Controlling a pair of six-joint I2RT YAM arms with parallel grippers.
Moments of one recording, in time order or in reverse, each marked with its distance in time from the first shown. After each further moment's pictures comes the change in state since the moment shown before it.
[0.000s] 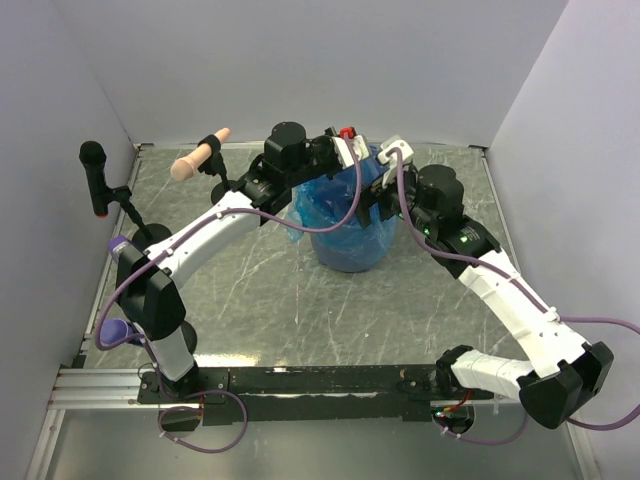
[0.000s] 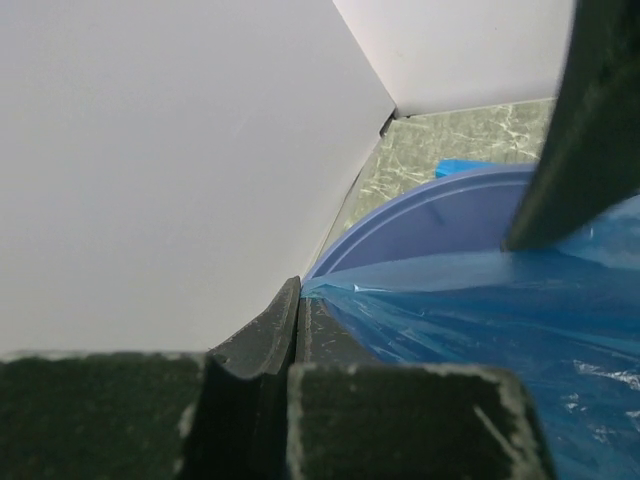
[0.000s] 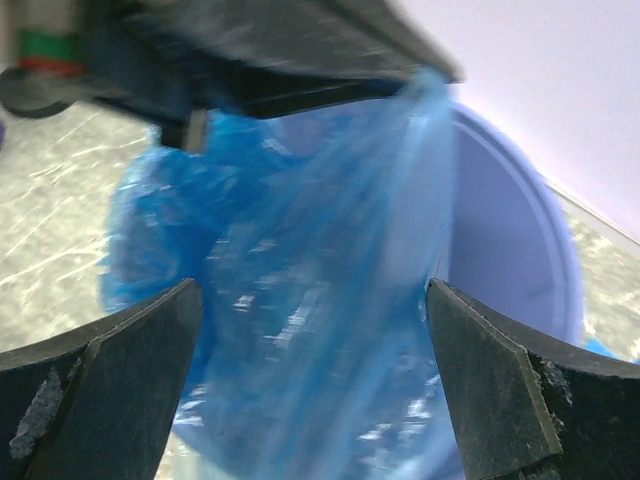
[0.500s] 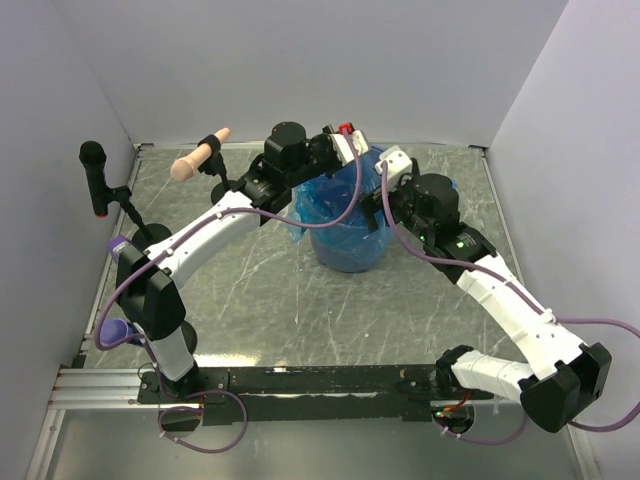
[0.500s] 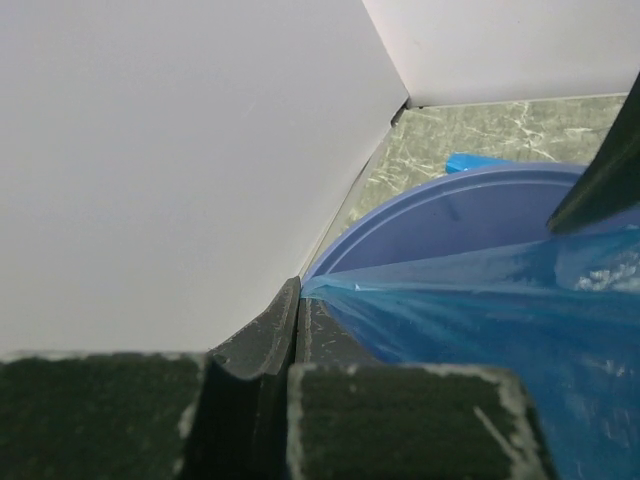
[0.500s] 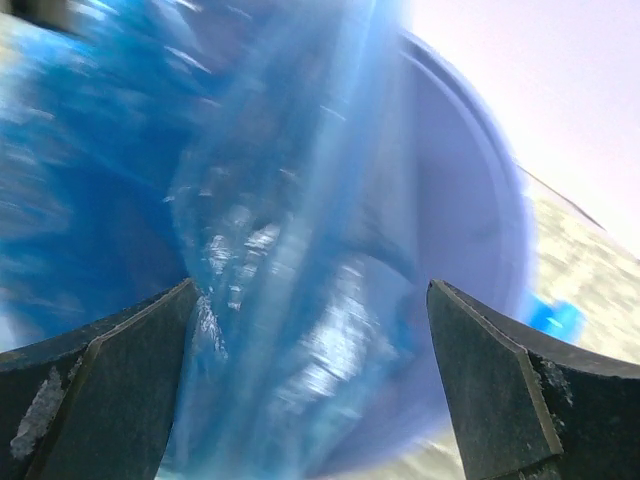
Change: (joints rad) left arm 0.000 -0.001 0.000 -0.002 -0.058 -0.043; right arm 0.018 -0.015 -0.084 0.015 0.140 -0.098
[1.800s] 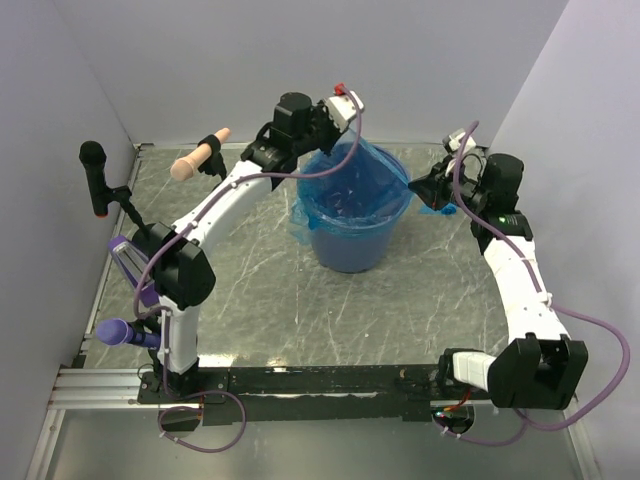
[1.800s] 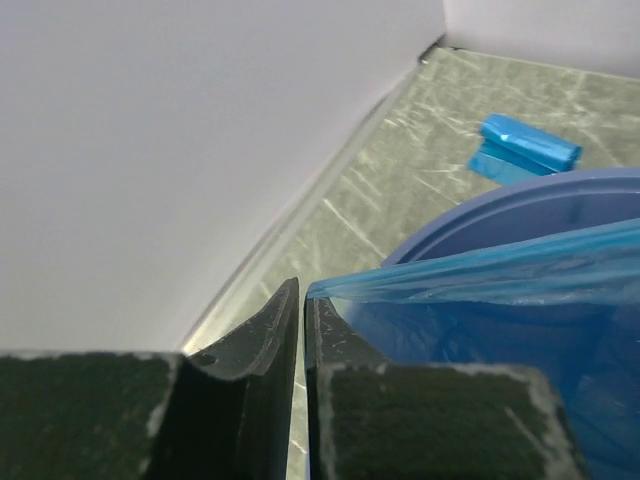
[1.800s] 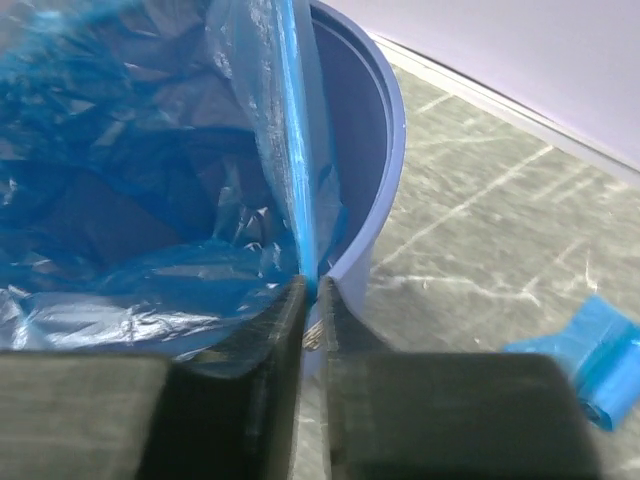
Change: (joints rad) left arm 0.102 0.271 0.383 -0.247 -0.046 -0.162; right arm -0.582 0.088 0.002 0.046 -0.773 0.072
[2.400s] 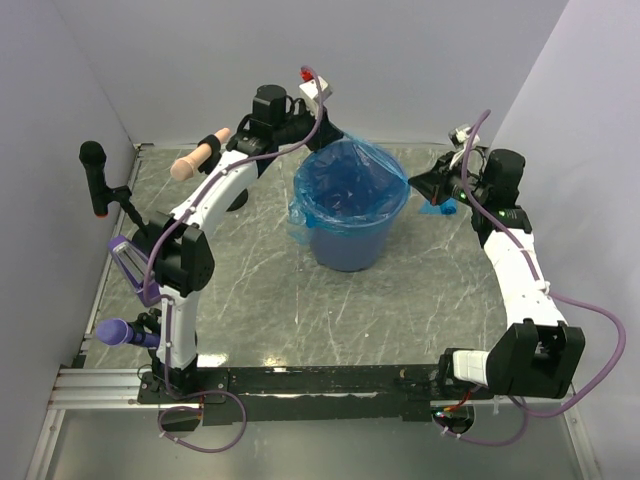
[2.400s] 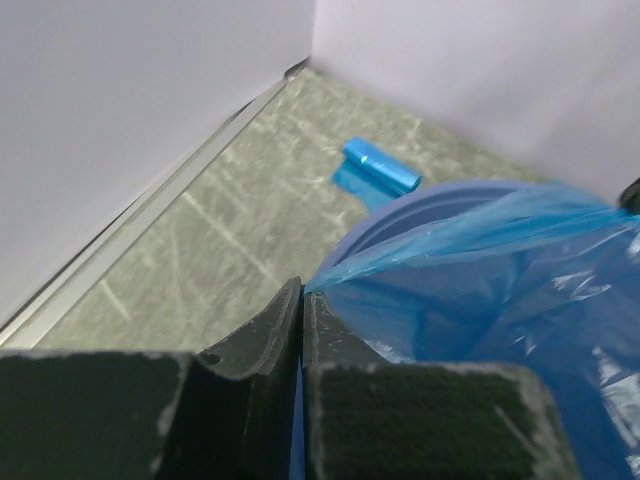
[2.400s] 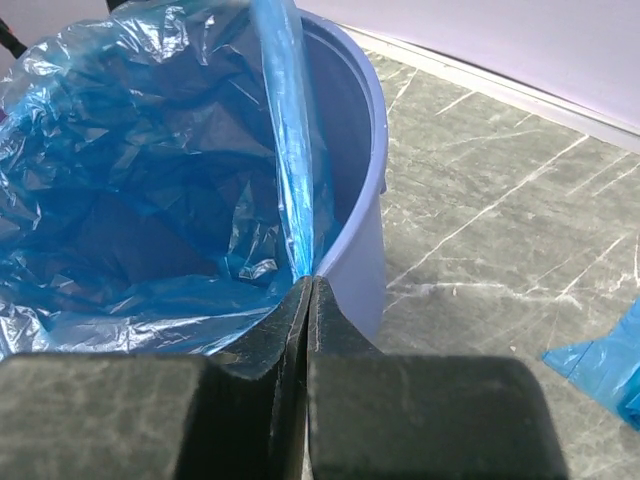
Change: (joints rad) left arm 0.146 0.090 0.045 0.018 0.408 -0.392; right arm -0.038 0.060 0.015 0.071 -0.063 0.141
